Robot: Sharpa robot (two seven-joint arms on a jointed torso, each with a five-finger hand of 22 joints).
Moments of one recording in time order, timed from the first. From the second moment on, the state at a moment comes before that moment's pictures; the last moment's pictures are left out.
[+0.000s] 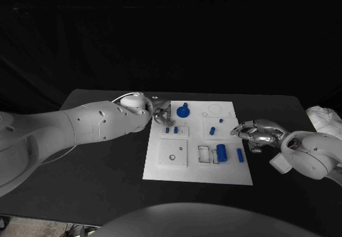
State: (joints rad) left arm 1.22 -0.49 -0.23 1.08 -1.47 -0.11 -0.10; left_hand 1.25 -0.11 0.18 0.29 0.31 1.17 0.07 0.12 0.22 1.47 0.00 1.57 1.31 1.47 -0.06 1.57 1.31 0.02 1.47 0.05 1.54 1.31; right arm 1.15 -1.07 -0.22 1.58 -0.55 -0.14 0.08; right_hand 1.30 0.04 0.26 0.21 0.88 0.62 0.15 0.65 0.35 1.40 0.07 1.49 1.31 1.47 0.02 1.53 1.31 0.09 1.20 0.13 1.17 1.31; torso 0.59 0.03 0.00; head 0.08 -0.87
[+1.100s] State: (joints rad) left arm 1.22 -0.46 -0.22 1.06 -1.47 -0.08 -0.21; left_hand 1.39 -0.14 0.34 0.22 0.31 1.12 0.07 0.15 0.28 1.47 0.00 1.57 1.31 1.47 -0.06 1.57 1.31 0.02 1.47 0.05 1.52 1.31; right arm 1.15 -1.07 -0.22 1.58 -0.55 -0.13 0.07; right_hand 1.31 0.04 0.28 0.19 0.88 0.62 0.15 0.65 0.35 1.40 0.07 1.49 1.31 1.47 0.02 1.53 1.31 0.09 1.20 0.13 1.17 1.31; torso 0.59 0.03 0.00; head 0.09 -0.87
